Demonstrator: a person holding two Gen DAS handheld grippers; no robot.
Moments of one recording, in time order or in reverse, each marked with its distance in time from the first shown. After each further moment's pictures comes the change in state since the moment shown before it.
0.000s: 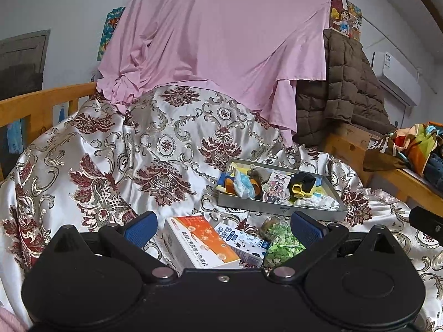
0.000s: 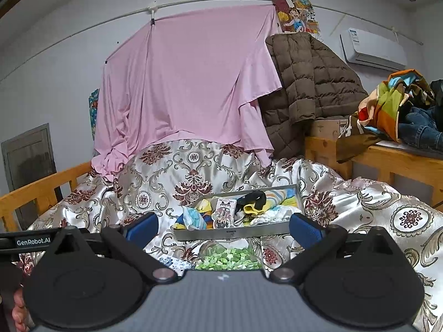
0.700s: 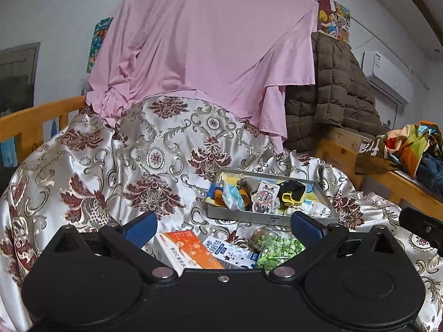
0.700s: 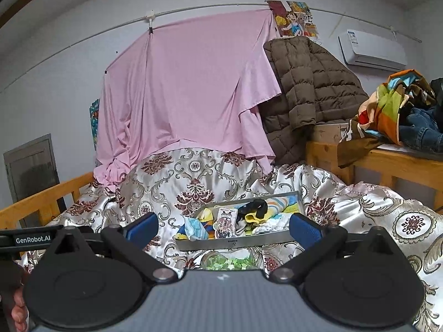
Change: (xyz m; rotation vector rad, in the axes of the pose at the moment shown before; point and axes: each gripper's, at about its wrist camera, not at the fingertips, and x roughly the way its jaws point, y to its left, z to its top) left arm -0.002 -0.016 0.017 0.035 -0.023 -0.027; right arm 0.001 -0.006 0.008 0.024 -0.028 0.013
